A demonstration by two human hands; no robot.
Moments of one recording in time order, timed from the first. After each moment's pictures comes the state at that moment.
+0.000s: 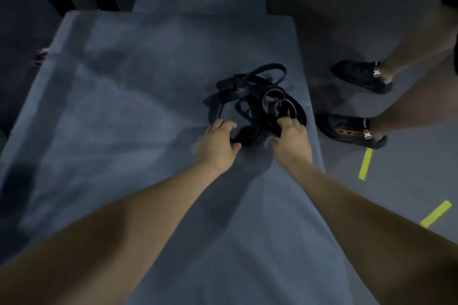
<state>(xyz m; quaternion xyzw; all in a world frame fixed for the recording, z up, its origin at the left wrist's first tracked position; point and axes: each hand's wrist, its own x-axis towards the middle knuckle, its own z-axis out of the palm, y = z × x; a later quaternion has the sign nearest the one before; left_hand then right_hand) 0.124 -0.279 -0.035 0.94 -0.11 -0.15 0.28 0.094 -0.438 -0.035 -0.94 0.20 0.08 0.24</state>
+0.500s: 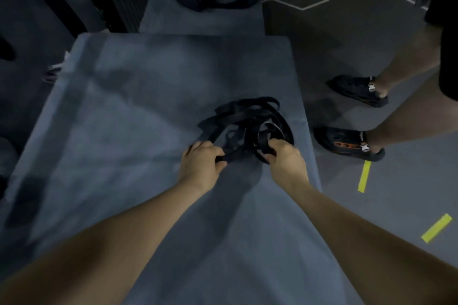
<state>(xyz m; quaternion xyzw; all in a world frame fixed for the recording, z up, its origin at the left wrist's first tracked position) 0.116 -0.248 -0.014 0.96 -0.14 -0.13 0.20 0.082 -0.431 -0.014 -0.95 0.15 0.08 0.27</state>
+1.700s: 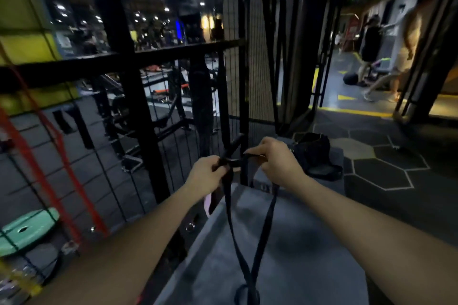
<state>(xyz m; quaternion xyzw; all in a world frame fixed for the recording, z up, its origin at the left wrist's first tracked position) 0.023 -0.036 0.501 0.89 0.05 0.11 0.44 0.051 -0.221 0.549 -0.91 -0.30 -0.09 0.26</state>
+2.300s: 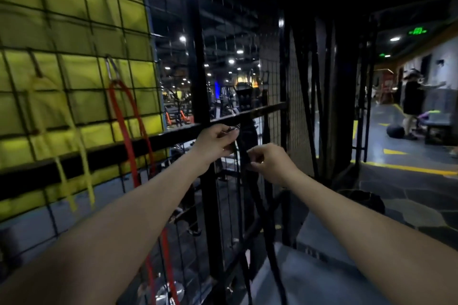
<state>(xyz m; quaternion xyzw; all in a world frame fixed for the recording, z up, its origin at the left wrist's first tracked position) -0.053 0.048 0.712 0.77 -0.01 0.23 0.60 0.000 -0.100 0.681 -0.85 -0.34 -0.11 0.38</state>
